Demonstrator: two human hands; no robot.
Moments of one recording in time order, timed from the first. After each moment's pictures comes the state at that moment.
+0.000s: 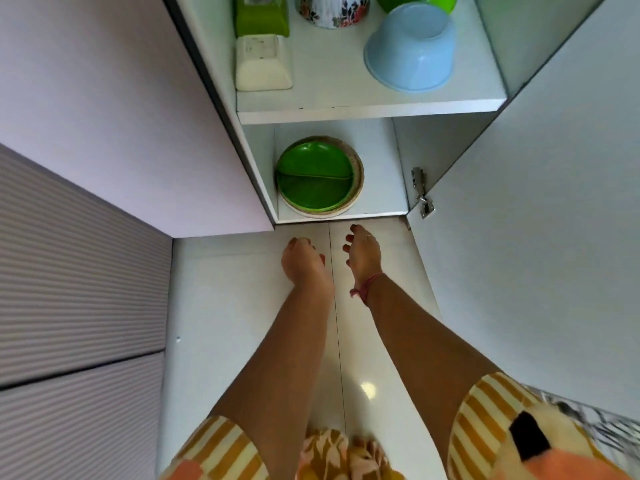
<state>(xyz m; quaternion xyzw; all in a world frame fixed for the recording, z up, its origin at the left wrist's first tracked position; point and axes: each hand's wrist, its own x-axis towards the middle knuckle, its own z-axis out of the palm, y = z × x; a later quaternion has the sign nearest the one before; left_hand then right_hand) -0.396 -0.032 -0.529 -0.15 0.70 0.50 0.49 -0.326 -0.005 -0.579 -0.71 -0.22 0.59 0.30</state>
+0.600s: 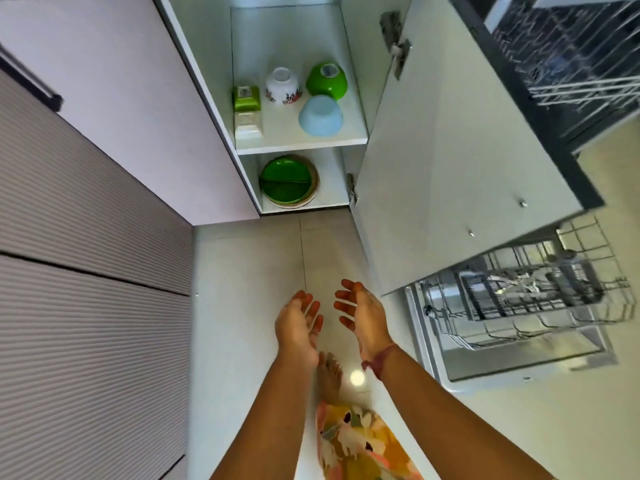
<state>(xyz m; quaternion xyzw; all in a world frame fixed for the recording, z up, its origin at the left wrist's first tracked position) -0.292 -0.290 -0.265 -0.15 0.64 0.45 0.60 -0.189 -0.274 -0.291 -0.66 -0.18 0.66 0.32</state>
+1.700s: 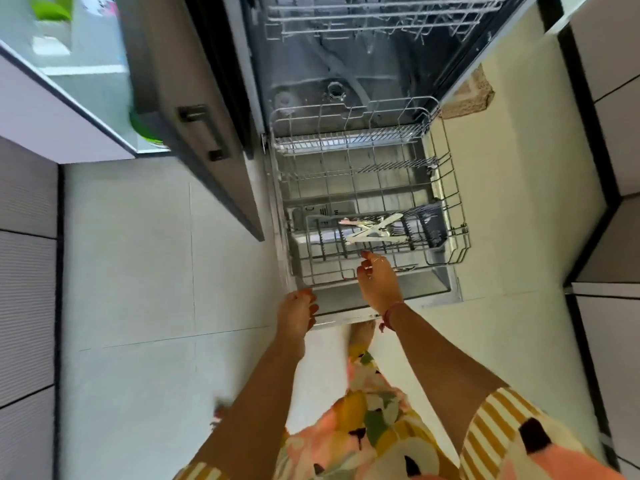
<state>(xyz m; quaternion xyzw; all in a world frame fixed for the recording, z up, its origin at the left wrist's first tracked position) 0.093 -0.331 -0.277 -0.03 0.71 0.27 0.65 0.246 -0.274 -0.320 -0.73 -0.52 0.44 0.08</state>
